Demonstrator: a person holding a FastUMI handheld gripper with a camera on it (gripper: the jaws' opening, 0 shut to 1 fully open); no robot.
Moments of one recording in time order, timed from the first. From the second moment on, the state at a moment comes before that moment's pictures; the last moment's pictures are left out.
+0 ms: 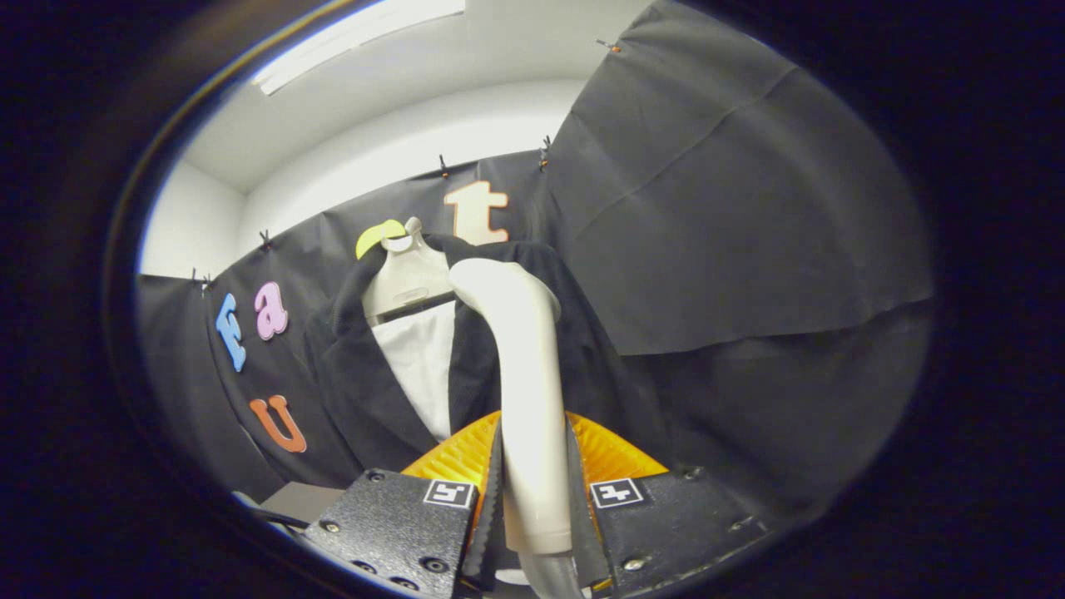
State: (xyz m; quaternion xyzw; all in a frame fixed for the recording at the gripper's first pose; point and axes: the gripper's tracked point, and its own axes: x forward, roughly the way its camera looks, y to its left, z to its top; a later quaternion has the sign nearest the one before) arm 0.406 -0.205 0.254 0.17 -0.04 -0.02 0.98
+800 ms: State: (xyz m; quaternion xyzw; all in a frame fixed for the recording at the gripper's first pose) arm 0.423 -0.186 0.180 0.13 0.02 -0.04 0.99
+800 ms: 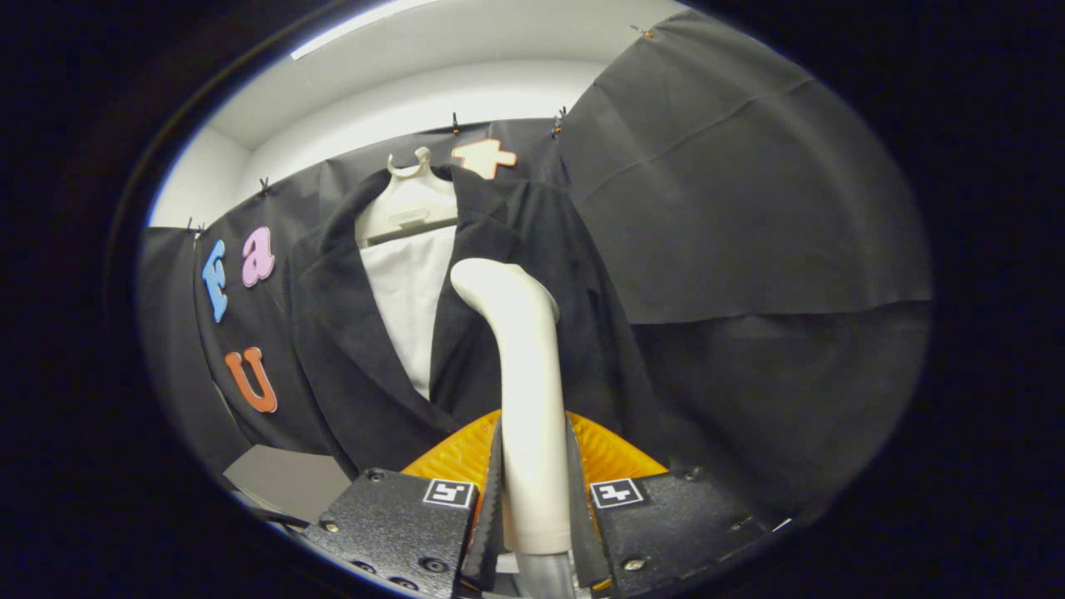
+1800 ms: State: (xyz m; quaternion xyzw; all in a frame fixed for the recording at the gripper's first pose) arm 0.406 -0.177 0.074 0.10 0.11 -0.06 0.99
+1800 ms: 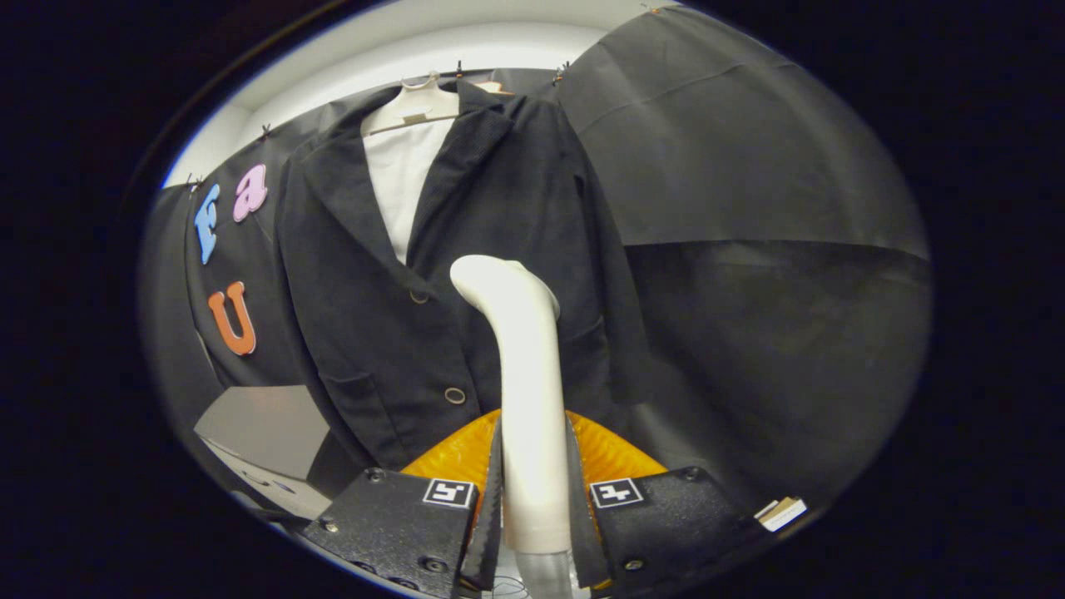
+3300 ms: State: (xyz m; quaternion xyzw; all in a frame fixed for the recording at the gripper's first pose) arm 0.392 -0.175 -0.047 0.09 0.23 -0.07 0.97
